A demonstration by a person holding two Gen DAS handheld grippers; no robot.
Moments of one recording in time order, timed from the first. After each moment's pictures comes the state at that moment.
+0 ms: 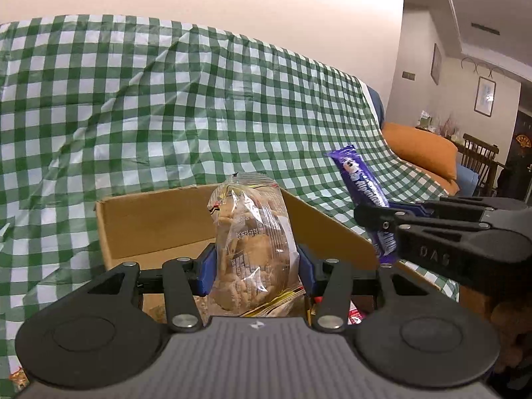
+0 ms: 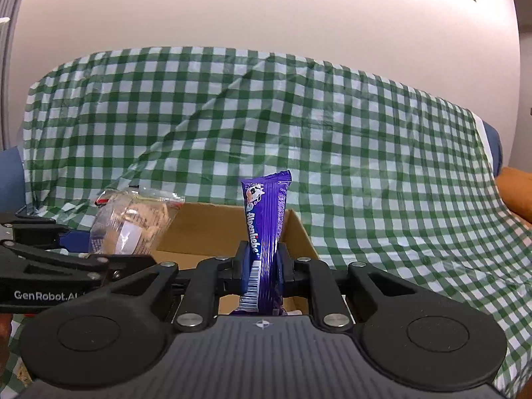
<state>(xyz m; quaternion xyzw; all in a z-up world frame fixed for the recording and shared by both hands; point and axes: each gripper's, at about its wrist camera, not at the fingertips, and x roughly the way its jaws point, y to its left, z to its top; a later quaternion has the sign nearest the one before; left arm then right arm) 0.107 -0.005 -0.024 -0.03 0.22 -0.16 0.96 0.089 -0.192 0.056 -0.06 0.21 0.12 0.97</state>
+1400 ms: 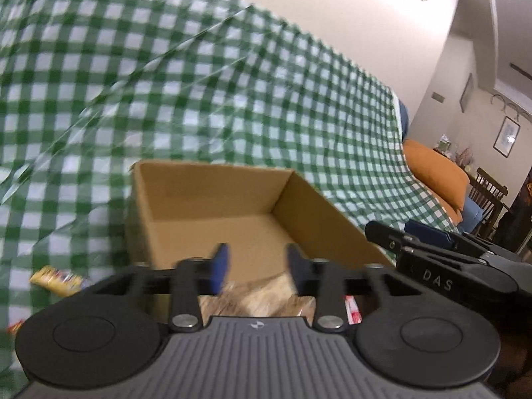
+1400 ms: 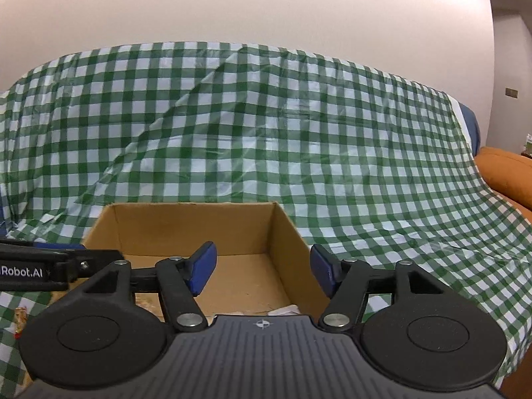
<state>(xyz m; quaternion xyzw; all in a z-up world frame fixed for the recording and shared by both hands) 0.099 0.054 -0.015 -0.13 0.29 -0.13 0.94 0.100 -0.183 0.054 -0.03 0.22 0.08 0.97</state>
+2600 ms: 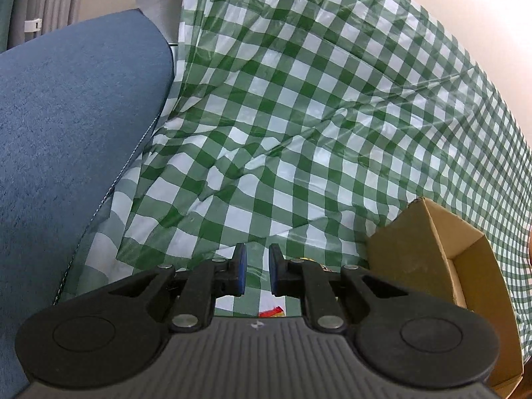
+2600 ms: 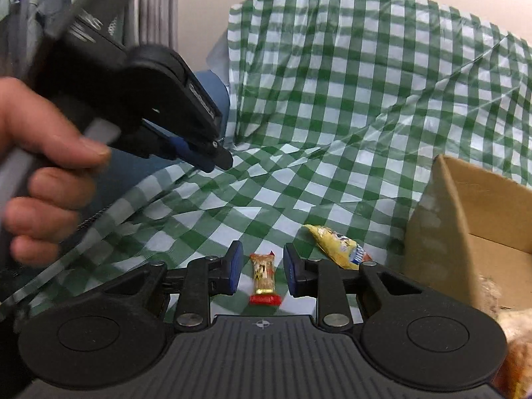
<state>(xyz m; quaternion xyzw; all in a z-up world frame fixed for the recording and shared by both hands) 0.065 0.284 -0.036 -0.23 0.34 0.14 0.90 0.038 0.054 -0.007 -0.10 0.27 0.40 0.87</state>
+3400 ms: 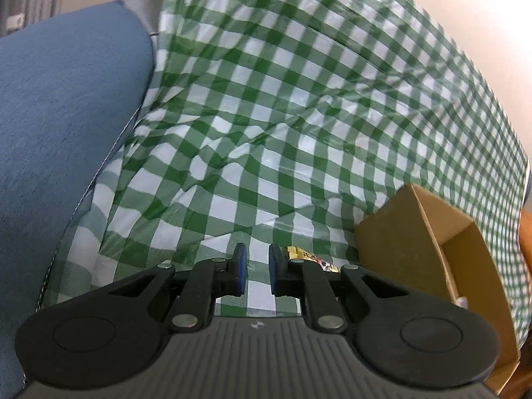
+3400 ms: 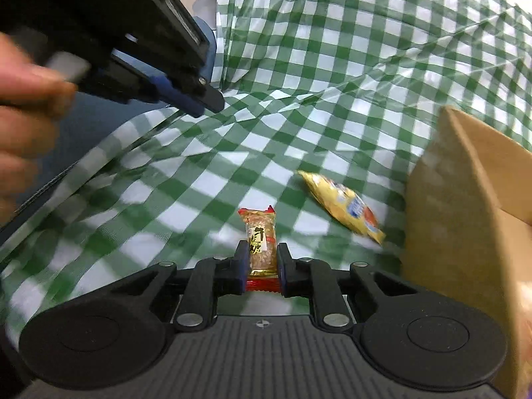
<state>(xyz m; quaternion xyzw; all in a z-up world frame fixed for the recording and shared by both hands) 0.067 0.274 -0.042 -0.21 0.35 0.11 0.91 0.036 0.055 -0.029 -0.14 0.34 0.37 0.85</state>
